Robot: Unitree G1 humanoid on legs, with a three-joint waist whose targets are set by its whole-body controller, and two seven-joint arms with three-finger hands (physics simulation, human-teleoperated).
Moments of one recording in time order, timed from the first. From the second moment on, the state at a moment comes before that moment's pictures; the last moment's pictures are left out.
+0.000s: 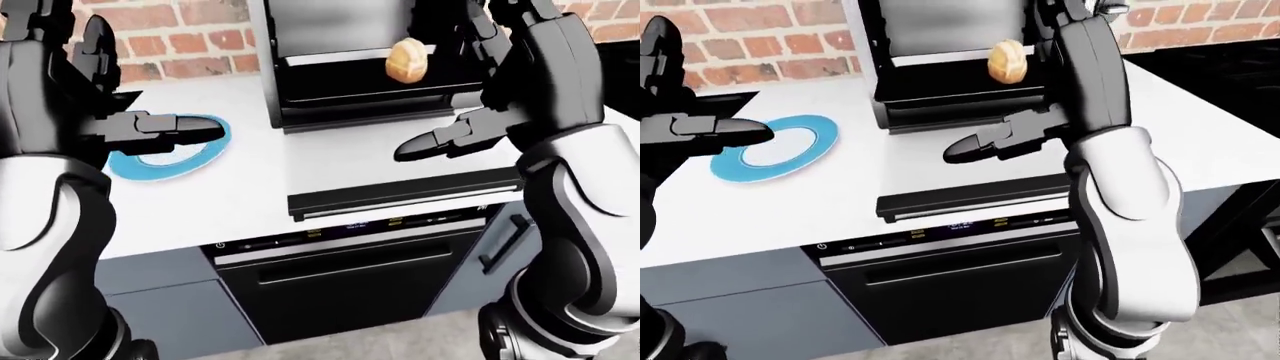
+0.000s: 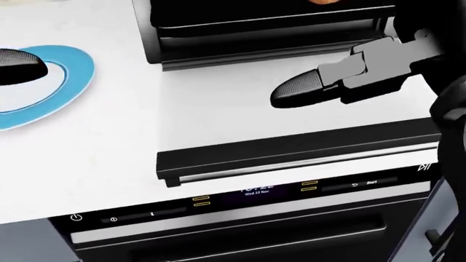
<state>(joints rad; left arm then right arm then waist) -0.63 0.48 0.36 -0.69 -0.43 0.93 0.20 -0.79 -0.29 -0.11 -0.76 -0.03 1.07 0.18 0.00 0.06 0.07</state>
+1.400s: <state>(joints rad) -0.62 0.48 0.35 -0.68 -0.41 0.92 0.18 -0.79 -0.29 -0.11 -0.78 -0.09 1.06 0.20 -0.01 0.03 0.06</state>
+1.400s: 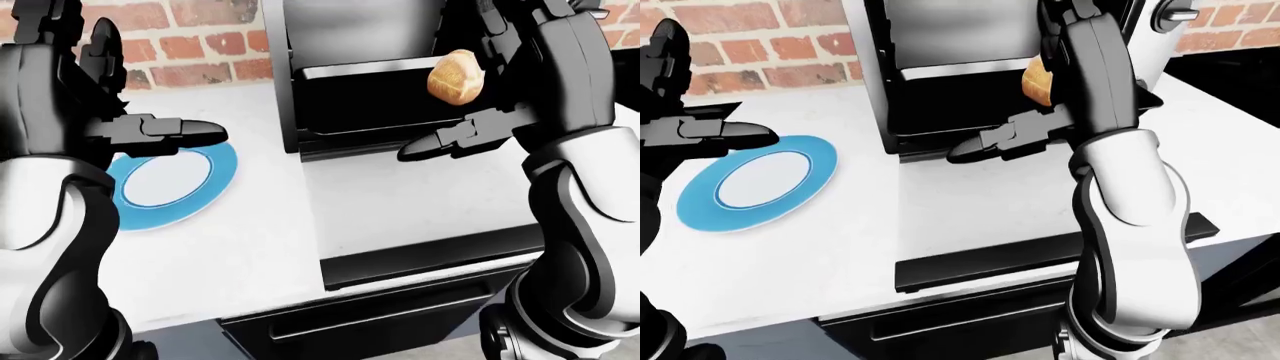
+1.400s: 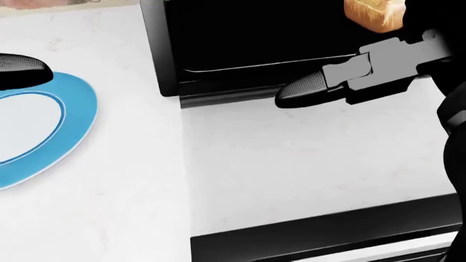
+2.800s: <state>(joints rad) -0.63 0.49 0.36 -0.68 -0.44 0.90 0.19 -1.18 -0.61 -0.16 -0.09 -0.31 1.21 0.27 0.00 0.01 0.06</state>
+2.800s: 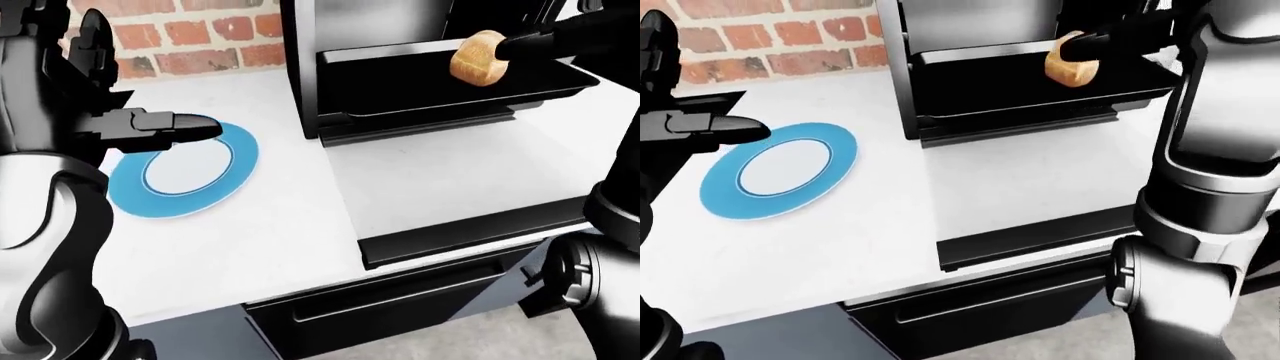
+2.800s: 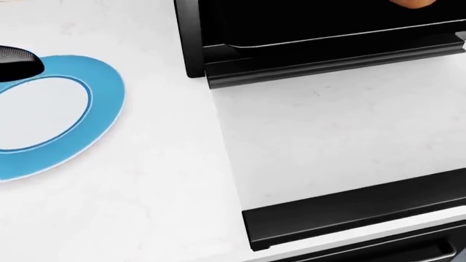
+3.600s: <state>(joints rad) -0.63 0.49 0.35 -0.66 -0.44 0.88 0.20 -1.24 -0.56 -0.19 0.47 -0.20 0.90 0.13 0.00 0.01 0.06</state>
